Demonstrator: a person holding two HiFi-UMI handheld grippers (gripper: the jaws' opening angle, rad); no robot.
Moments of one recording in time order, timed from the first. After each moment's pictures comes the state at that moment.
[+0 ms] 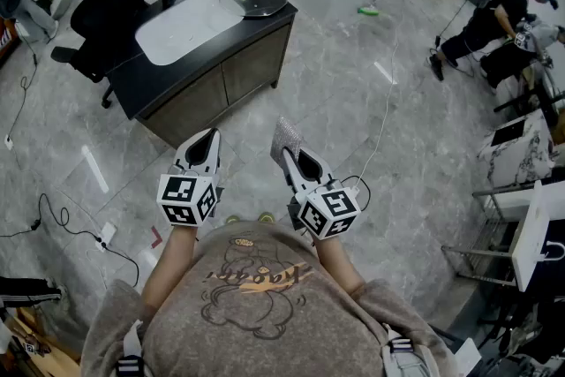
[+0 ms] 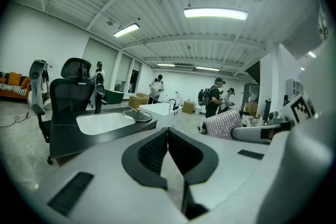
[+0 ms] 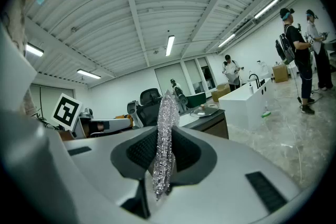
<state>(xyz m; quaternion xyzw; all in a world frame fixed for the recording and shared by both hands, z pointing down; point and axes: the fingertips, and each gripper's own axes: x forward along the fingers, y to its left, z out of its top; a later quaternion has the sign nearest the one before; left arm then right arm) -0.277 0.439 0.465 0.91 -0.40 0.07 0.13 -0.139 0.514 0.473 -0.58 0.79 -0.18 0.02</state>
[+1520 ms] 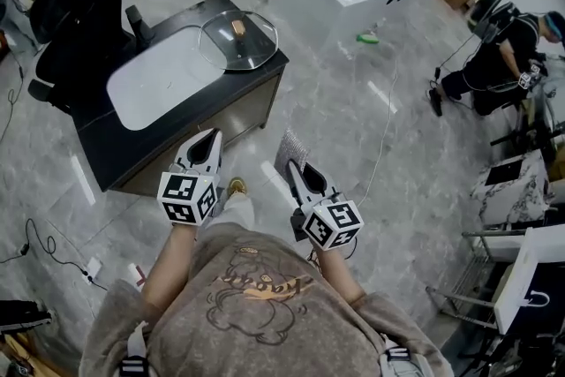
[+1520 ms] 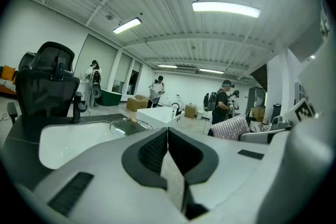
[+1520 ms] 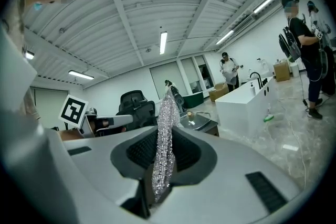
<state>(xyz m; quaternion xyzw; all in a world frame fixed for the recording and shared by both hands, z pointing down) -0.153 0.203 0.480 0.91 -0.39 0.05 0.13 -0.008 0.299 0.493 -0.59 0.79 -0.19 0.03</state>
